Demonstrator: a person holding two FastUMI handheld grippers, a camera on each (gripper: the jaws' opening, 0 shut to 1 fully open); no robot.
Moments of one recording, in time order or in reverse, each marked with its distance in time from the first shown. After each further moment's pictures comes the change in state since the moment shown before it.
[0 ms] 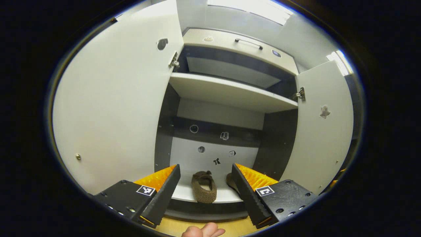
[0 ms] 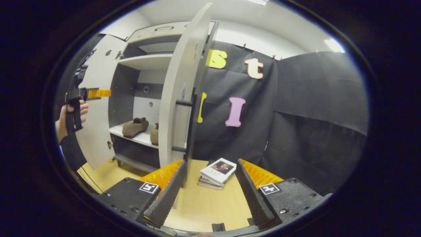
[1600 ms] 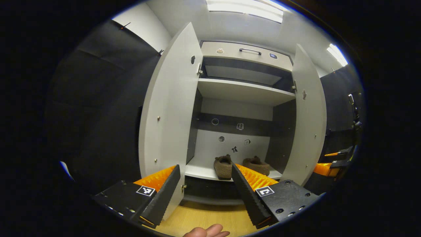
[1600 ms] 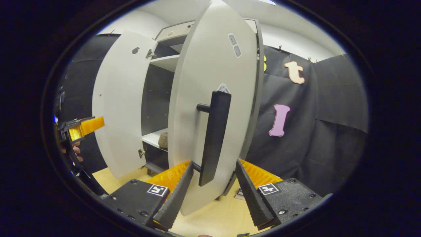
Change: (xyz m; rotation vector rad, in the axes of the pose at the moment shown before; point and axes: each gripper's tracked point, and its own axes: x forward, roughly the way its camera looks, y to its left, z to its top) left arm -0.109 0.049 -0.050 0.032 0.021 0.216; right arm 0.065 0.145 0.006 -0.028 -0.015 0.289
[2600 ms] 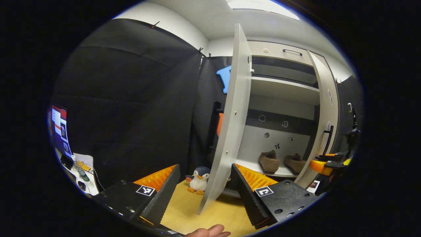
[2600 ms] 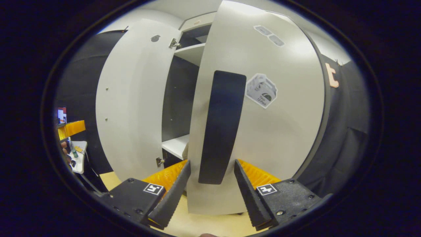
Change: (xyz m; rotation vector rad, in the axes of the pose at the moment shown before) left arm -0.057 0.120 -0.011 -0.033 0.034 0.350; right arm 0.111 0.090 0.016 -0.073 -0.026 0.214
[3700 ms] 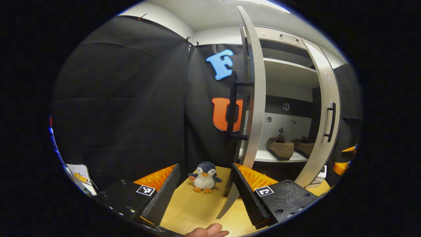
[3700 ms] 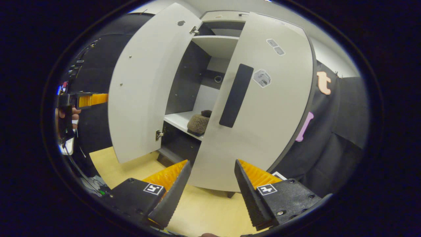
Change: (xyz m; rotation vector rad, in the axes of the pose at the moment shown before) left arm 0.087 0.035 -0.043 0.117 0.098 -0.121; right arm -0.082 0.034 -0.068 -0.117 0.137 -0.145
